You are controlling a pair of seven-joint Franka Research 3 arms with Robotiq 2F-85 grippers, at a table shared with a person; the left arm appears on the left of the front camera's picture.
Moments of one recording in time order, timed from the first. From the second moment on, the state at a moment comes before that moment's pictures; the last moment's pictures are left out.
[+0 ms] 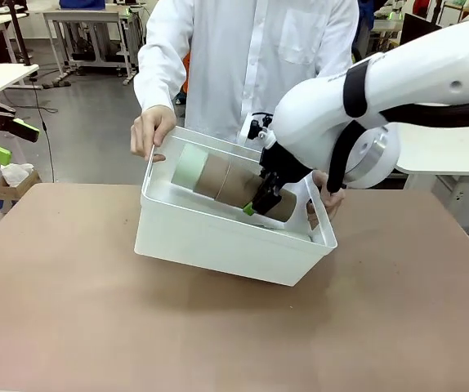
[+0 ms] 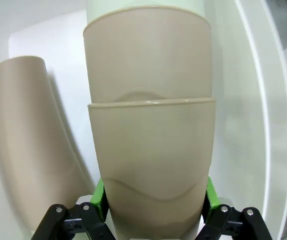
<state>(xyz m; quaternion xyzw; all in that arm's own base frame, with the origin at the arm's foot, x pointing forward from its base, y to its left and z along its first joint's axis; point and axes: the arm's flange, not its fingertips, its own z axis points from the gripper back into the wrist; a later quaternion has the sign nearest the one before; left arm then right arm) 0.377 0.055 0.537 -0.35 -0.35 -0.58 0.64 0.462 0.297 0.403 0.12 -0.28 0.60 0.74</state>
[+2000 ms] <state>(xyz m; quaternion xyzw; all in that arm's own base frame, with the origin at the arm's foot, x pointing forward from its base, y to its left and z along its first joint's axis) 0.377 0.055 0.538 -0.35 -0.35 -0.58 0.64 0.439 0.177 0.544 0.18 -0.36 0.57 0.72</state>
